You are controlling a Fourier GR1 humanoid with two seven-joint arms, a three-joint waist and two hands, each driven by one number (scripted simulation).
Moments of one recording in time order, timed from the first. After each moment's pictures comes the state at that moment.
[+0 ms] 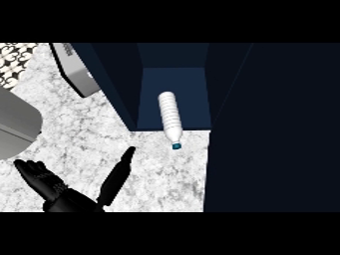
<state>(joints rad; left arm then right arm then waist) 0.12 0.01 -0.50 -1.76 -1.05 1.45 0.67 0.83 -0.15 0.03 -2.44 -0.22 0.40 -0.17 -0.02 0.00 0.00</state>
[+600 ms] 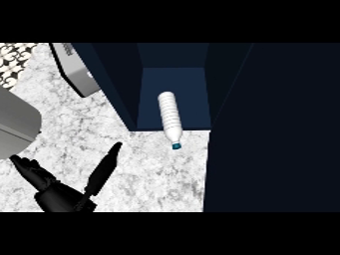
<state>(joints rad) 0.09 0.09 -0.43 -1.69 -0.87 1.47 0.67 0.94 -0.15 0.01 -2.43 -0.22 0.46 -0.28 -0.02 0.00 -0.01</state>
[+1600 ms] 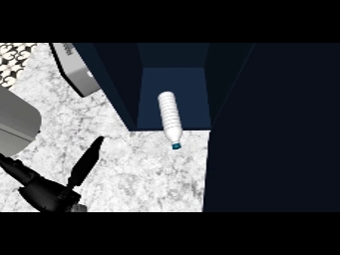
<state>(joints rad) 0.06 0.16 -0.33 -1.62 -0.66 1.48 0.56 1.07 -0.16 -0.03 -2.42 -0.22 0.52 -0.44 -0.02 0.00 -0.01</state>
